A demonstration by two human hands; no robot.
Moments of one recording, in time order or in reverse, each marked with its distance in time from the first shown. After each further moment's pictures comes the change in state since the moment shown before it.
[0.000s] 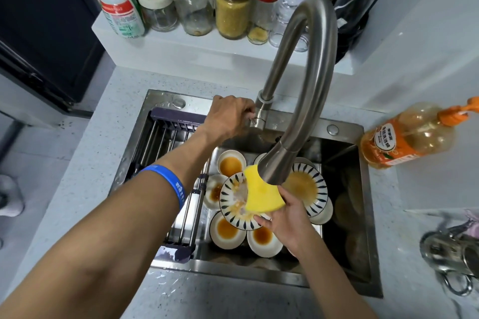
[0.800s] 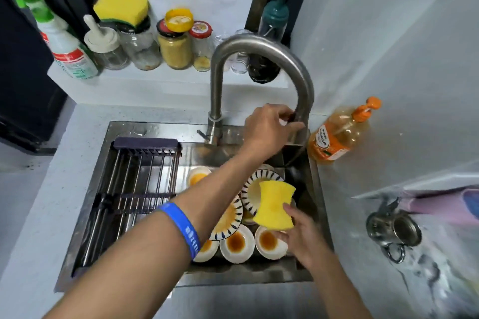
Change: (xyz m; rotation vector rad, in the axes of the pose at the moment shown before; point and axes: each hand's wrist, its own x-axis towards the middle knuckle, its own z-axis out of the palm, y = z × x) left_hand -0.009 0.217 -0.026 -0.583 0.121 -0.018; right_hand -0.079 -0.040 -0.089 0.046 0.166 -0.163
